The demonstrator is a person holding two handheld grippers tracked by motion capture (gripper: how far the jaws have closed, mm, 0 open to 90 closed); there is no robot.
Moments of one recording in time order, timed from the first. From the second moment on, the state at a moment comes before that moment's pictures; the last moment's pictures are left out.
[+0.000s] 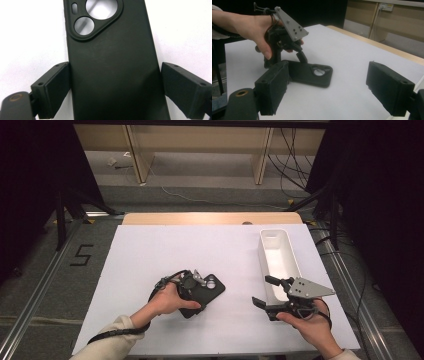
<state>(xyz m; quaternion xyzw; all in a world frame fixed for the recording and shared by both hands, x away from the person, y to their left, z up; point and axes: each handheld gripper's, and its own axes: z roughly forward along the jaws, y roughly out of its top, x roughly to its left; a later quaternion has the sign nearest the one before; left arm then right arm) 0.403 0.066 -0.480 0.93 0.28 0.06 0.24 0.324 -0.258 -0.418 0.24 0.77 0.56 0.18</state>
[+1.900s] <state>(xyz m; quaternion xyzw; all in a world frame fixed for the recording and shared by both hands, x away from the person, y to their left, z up) 0.400 0.073 -0.469 0.90 0.31 0.07 0.29 0.324 -0.259 -0.418 0.24 0.77 0.56 0.18</state>
